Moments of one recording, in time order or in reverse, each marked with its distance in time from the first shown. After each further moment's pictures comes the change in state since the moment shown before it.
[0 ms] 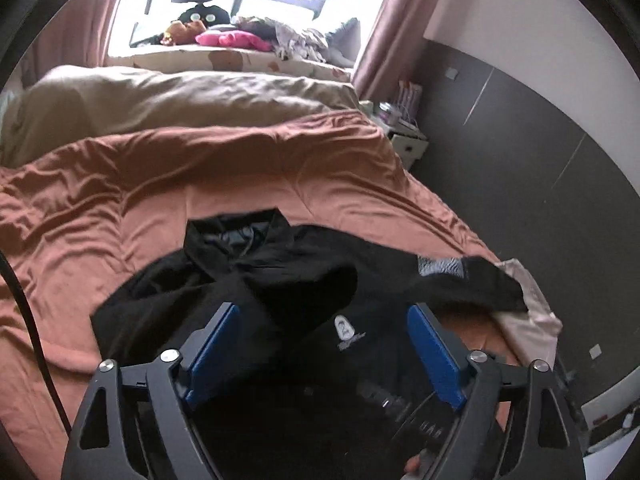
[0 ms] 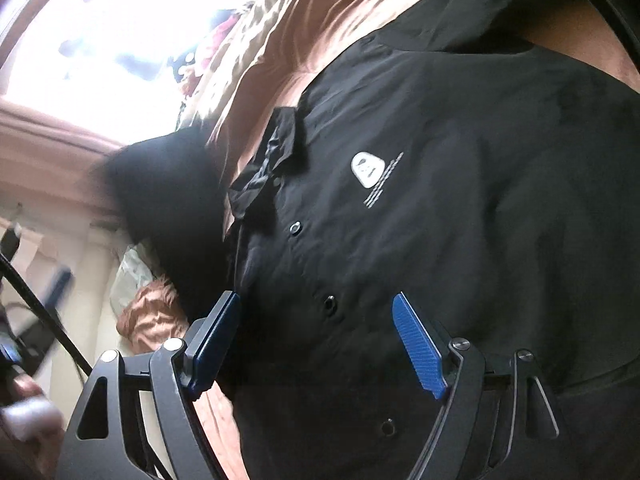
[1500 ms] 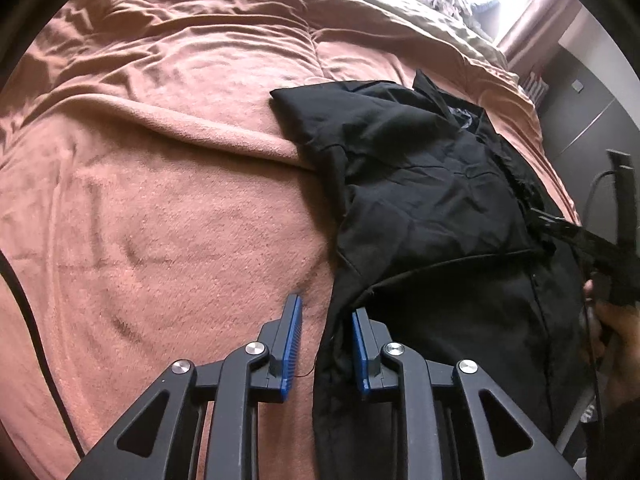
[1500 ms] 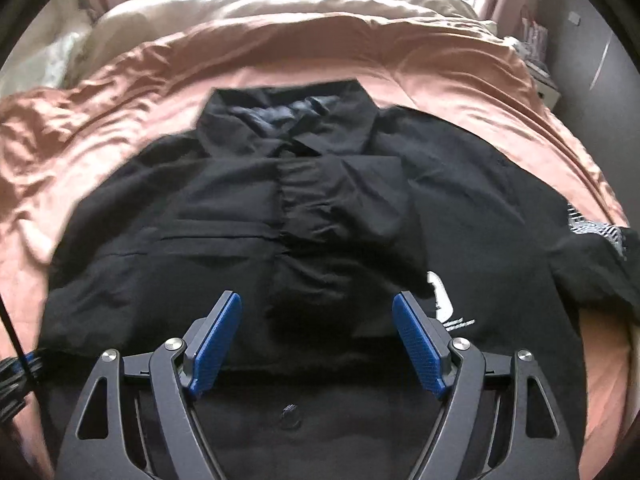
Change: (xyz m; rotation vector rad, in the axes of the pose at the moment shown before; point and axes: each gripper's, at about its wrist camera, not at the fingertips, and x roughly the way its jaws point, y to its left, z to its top) left arm 0.030 0.209 -0.178 -0.334 0.181 0.235; right arm 0.138 0.129 -0.020 -0.822 0.084 -0.589
